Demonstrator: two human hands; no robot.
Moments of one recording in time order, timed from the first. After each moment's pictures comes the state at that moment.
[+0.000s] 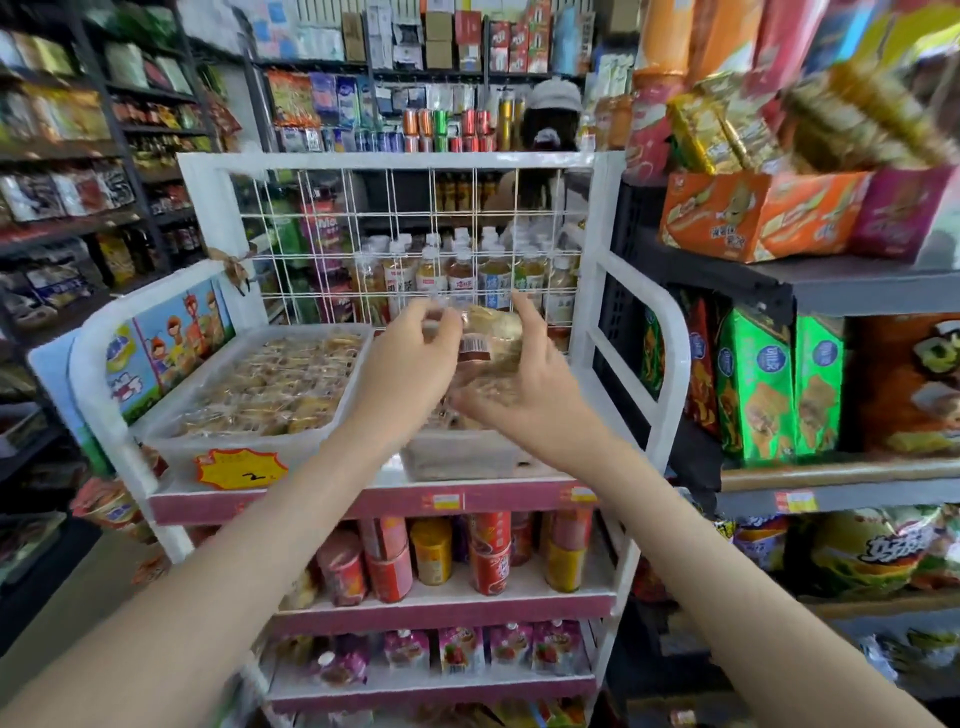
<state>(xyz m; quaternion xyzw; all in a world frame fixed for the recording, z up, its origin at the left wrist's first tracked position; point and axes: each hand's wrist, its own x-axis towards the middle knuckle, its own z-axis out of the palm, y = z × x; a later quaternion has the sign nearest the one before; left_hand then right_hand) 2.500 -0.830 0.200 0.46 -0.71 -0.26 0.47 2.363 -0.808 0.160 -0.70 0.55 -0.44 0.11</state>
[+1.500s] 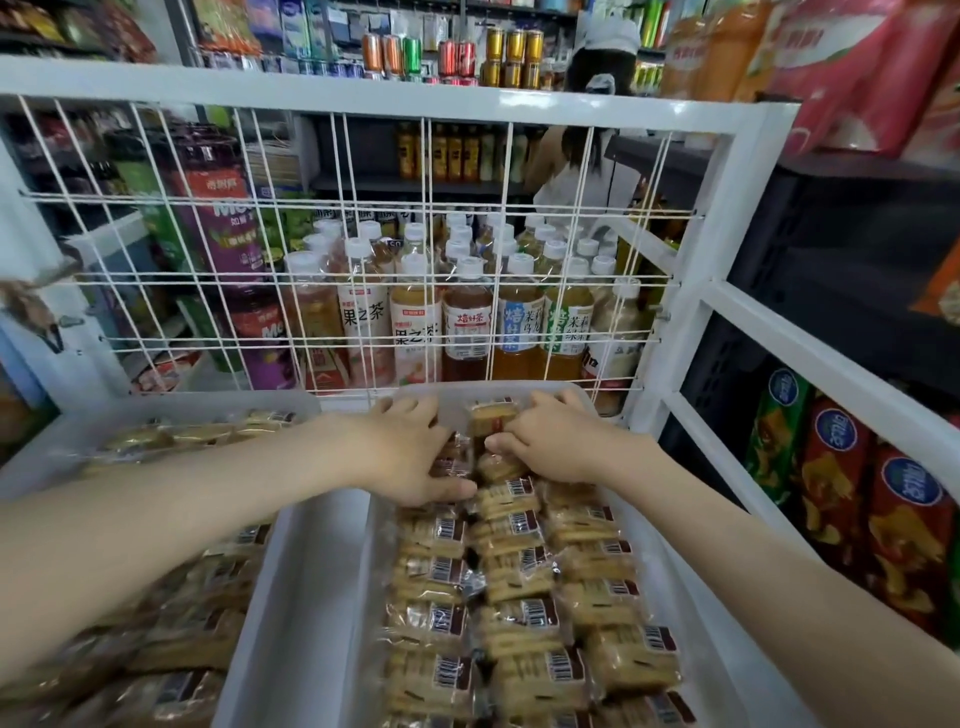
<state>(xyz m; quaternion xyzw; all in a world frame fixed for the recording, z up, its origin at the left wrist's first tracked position) 2.476 -1.135 0.134 0.40 -0.89 0.00 -0.21 2.298 -1.096 0.128 -0.77 0.63 0.10 0.06</state>
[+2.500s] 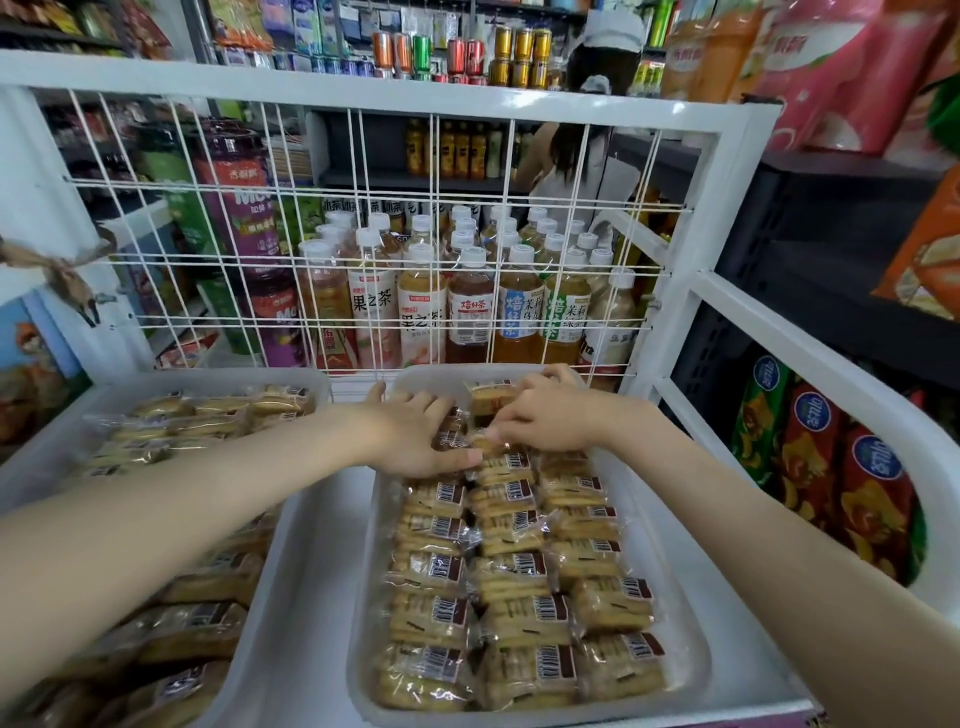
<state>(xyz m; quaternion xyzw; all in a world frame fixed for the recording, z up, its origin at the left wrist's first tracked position) 2.479 -1.127 0.125 0.44 -0.88 -0.03 -0.20 2.293 -1.088 0.138 -0.79 0.60 0.09 0.09</state>
